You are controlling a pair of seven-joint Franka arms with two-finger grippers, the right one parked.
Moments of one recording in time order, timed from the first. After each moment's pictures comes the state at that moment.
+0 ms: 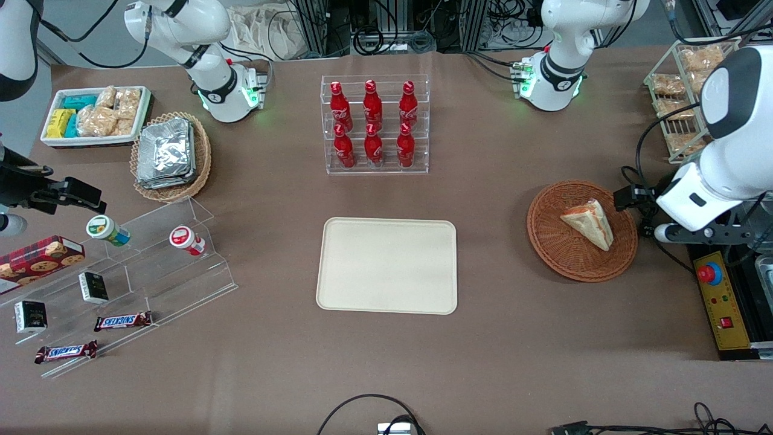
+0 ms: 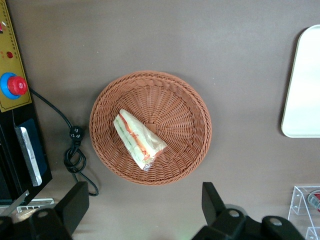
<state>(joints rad) 0.10 0.16 -0.19 -1.59 0.06 1.59 -0.04</state>
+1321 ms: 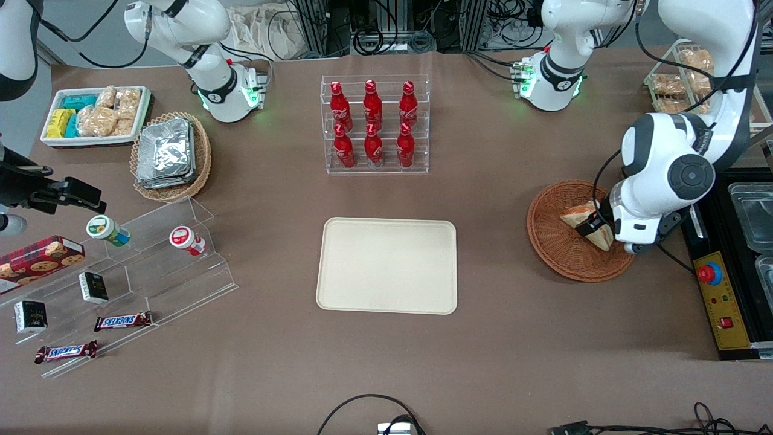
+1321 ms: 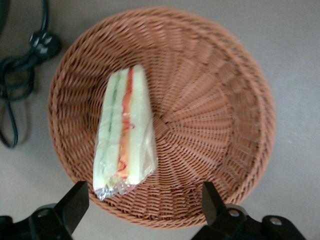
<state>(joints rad) 0.11 0.14 -0.18 -2.18 0.07 2.09 -0.82</state>
